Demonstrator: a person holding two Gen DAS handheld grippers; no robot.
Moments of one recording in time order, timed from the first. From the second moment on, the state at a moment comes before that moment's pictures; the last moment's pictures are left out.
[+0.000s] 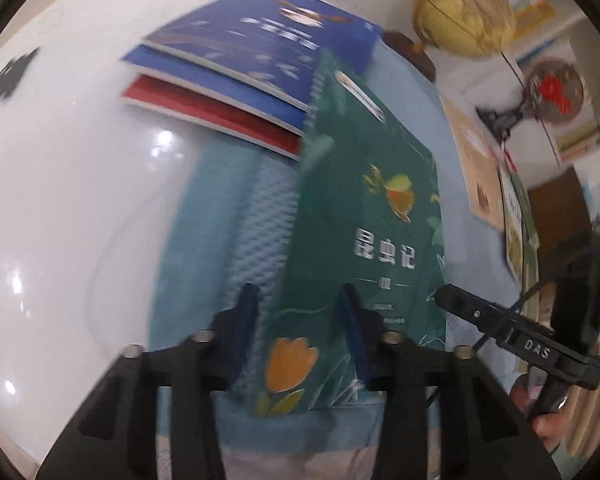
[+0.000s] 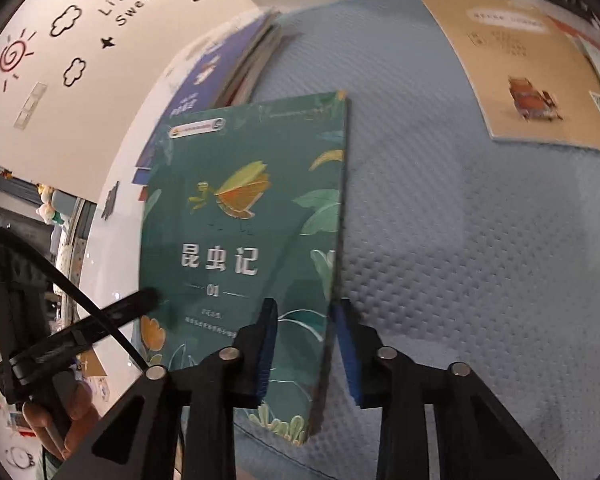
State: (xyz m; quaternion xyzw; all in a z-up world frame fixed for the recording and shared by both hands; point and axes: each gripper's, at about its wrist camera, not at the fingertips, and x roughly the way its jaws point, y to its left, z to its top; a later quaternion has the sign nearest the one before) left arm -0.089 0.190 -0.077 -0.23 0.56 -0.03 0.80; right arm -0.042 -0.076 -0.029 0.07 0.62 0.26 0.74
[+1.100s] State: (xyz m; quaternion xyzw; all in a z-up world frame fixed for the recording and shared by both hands) left arm -0.075 0.167 -0.050 -0.47 0.50 -0.17 0.70; right arm -0.050 -0.206 -0.057 0.27 0.63 0.33 0.64
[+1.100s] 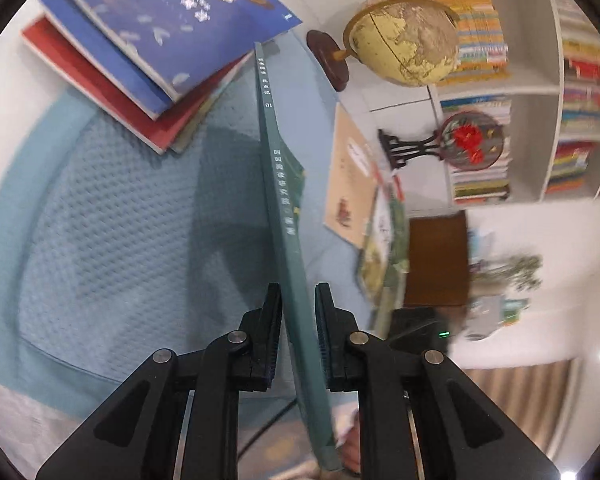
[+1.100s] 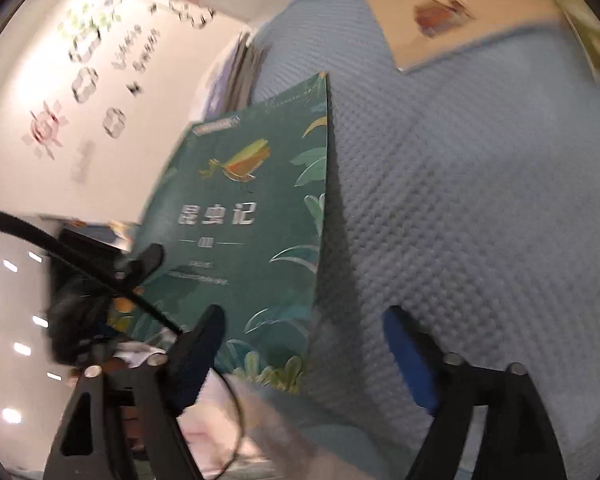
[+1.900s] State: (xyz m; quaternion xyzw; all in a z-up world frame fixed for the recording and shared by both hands) left arm -0.057 0.124 0.002 -0.18 0.53 -0.15 0.81; right arm -0.104 -0.115 0.027 0.00 0.53 0.34 0.78
